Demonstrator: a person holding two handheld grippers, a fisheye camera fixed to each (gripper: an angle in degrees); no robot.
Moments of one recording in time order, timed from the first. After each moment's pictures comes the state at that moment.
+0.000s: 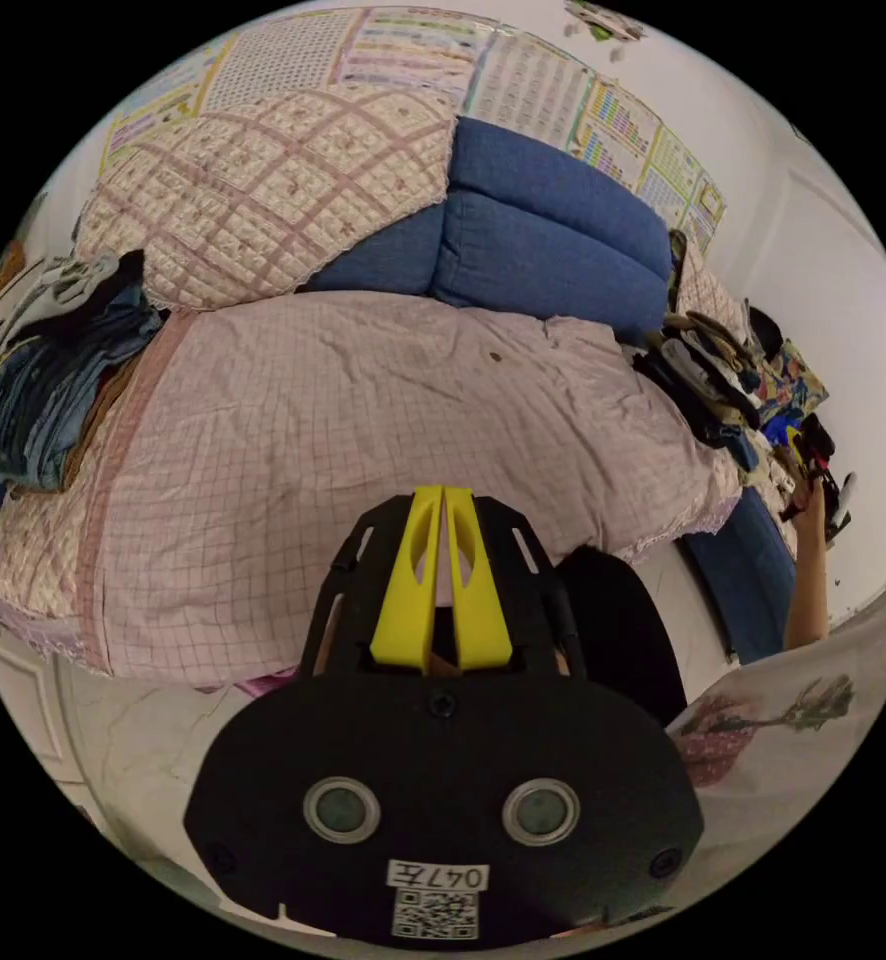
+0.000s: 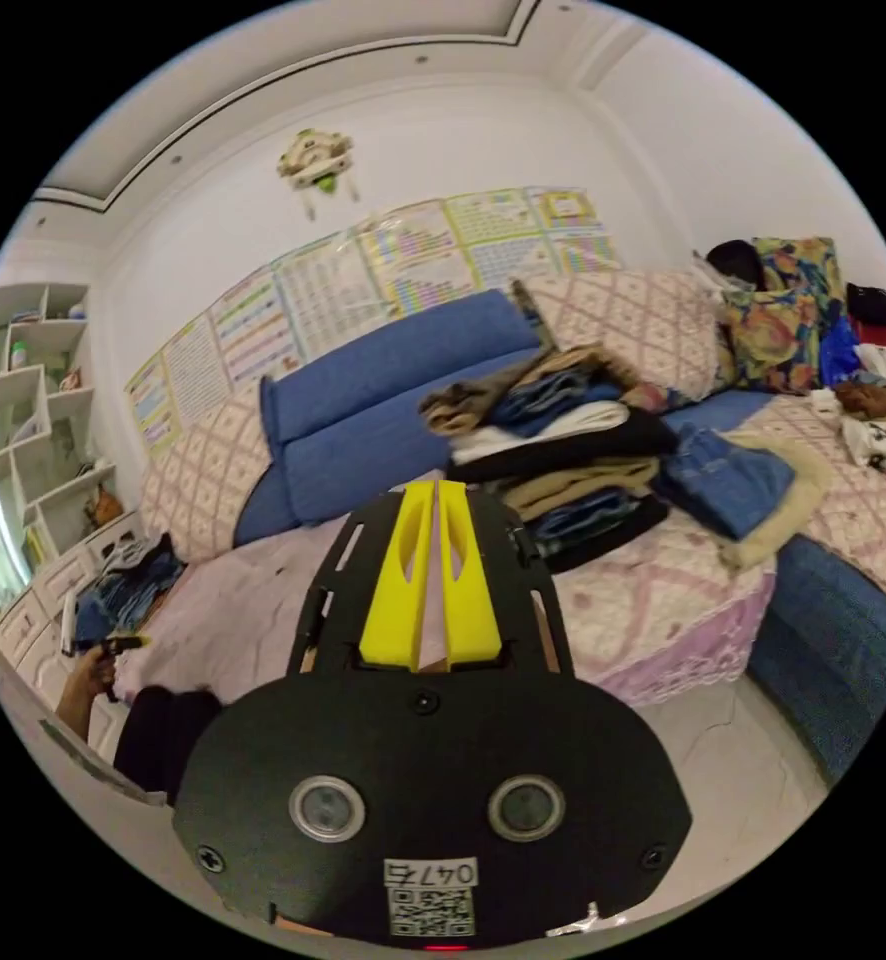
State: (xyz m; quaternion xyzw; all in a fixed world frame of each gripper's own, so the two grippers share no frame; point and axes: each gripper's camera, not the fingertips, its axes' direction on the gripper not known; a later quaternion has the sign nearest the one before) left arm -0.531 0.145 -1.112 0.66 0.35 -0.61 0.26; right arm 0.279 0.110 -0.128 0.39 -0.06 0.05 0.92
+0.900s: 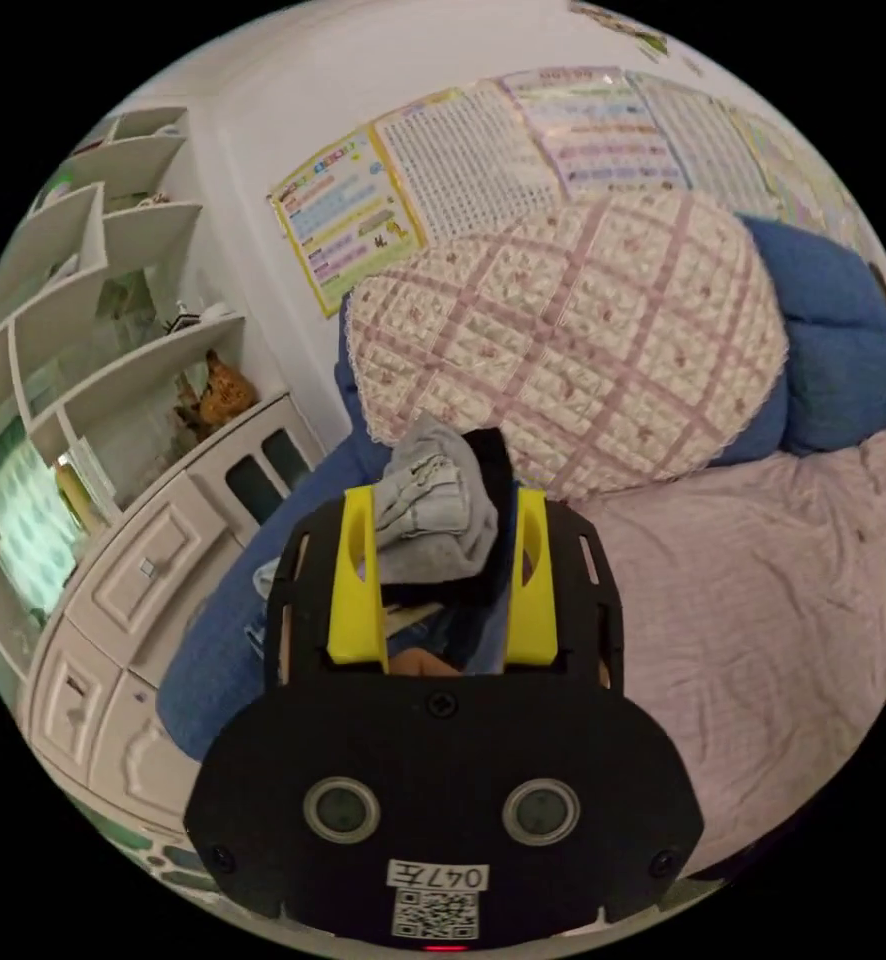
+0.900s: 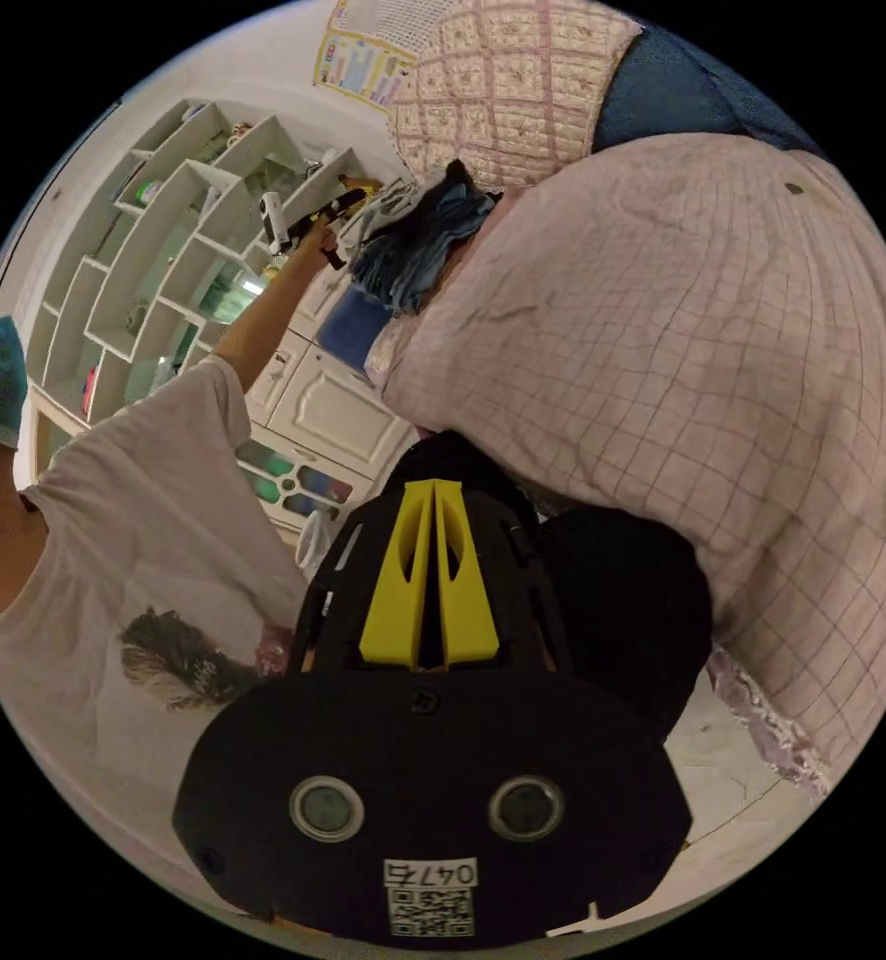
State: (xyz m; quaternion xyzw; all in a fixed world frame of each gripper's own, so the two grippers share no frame) left arm -0.941 0.586 -0.728 0.40 0.16 -0.84 0.32; right arm -0.461 -0.059 0.231 -0.13 -0.44 -0.22 0.86
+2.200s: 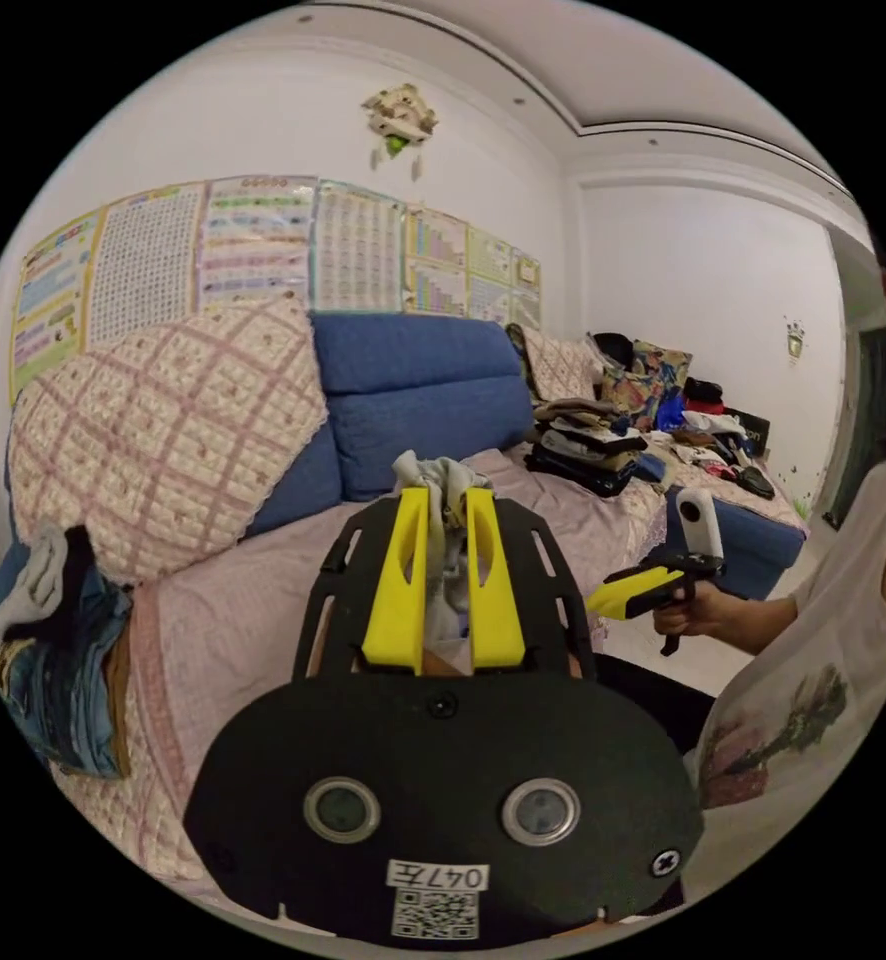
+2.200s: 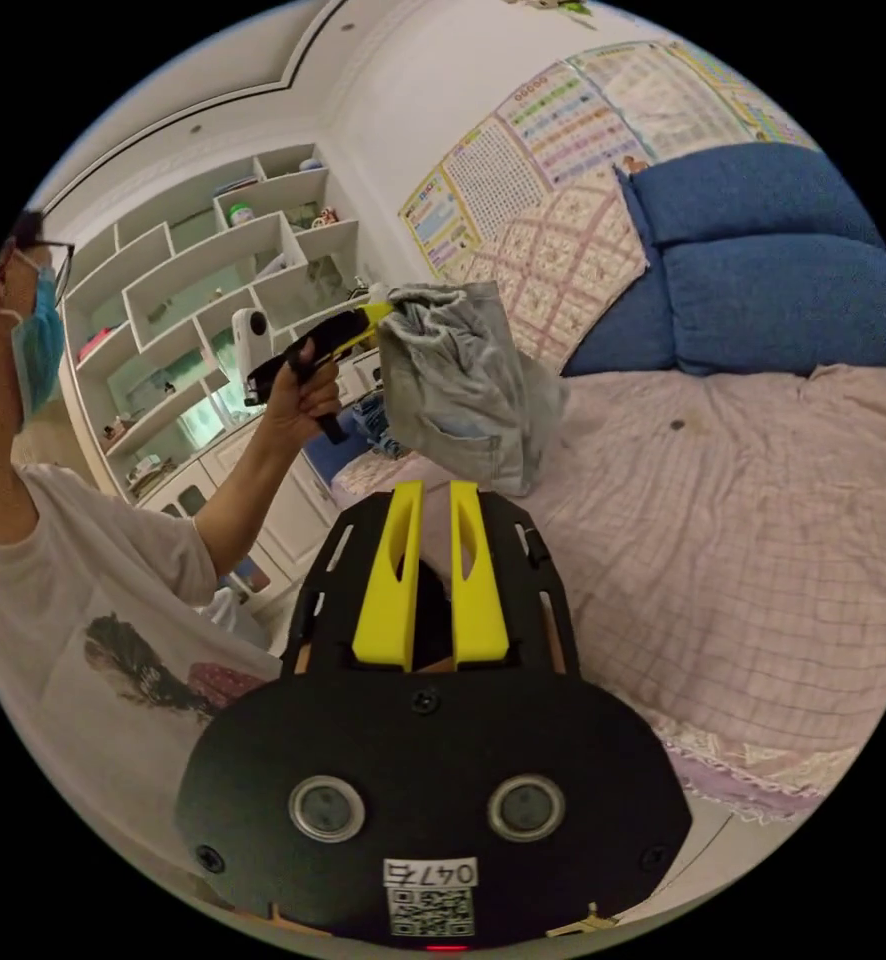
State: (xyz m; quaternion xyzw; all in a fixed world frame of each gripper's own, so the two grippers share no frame) left arm -0.391 0.635 -1.389 0.84 0.03 -0.50 0.22; right arm -0.477 -0.193 -0.071 0.20 -0.34 -0.25 0.88
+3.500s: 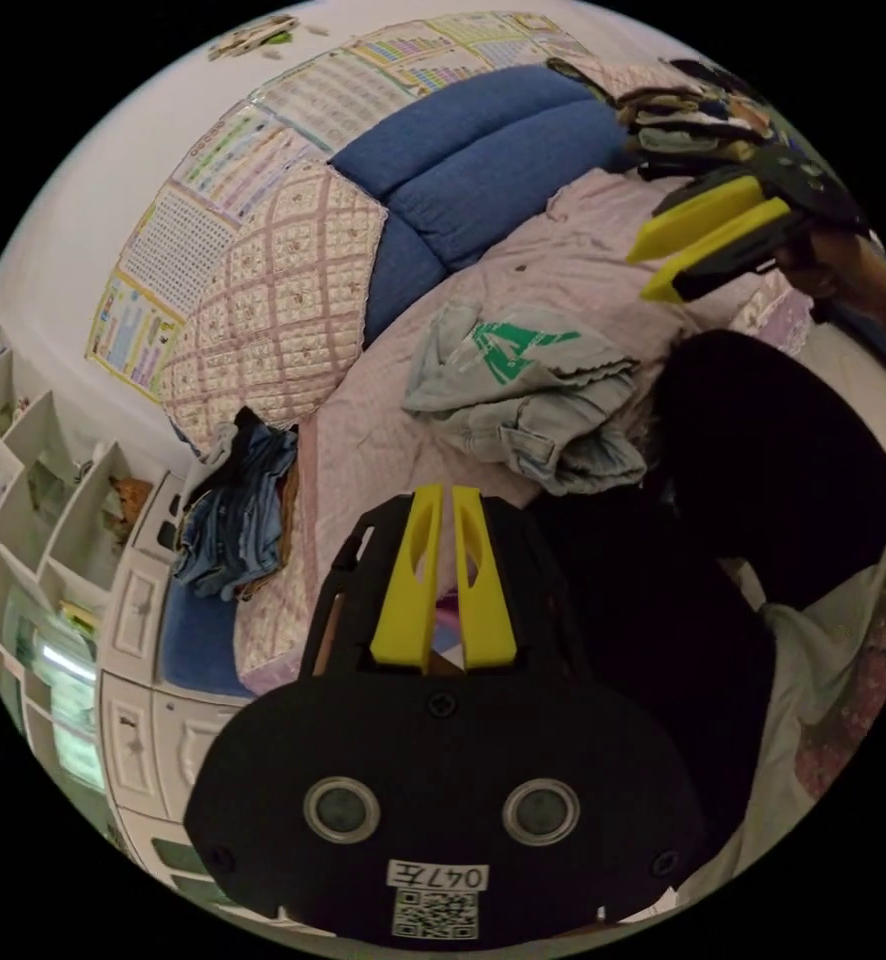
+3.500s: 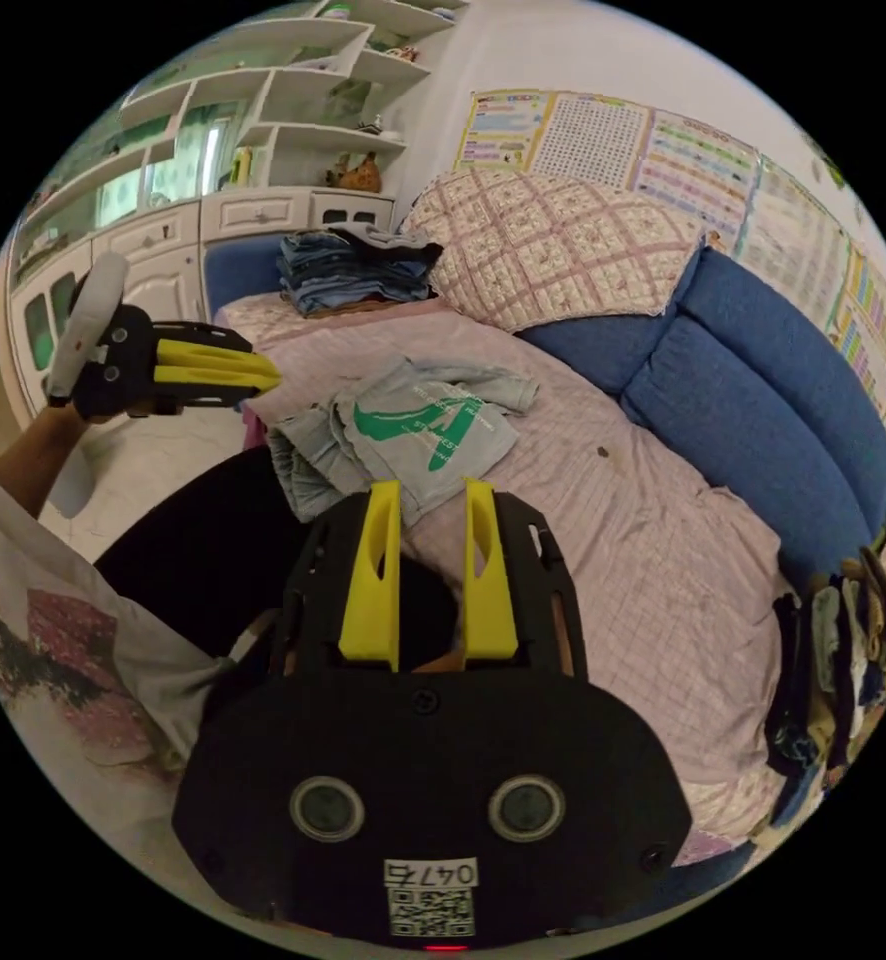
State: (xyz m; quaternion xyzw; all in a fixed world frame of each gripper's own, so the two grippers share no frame) left arm 0.179 -0.045 -1.173 0.50 0.06 -0.67 0.55; right arm -0.651 -0.324 -0.246 0.17 0.00 -0.43 0.89
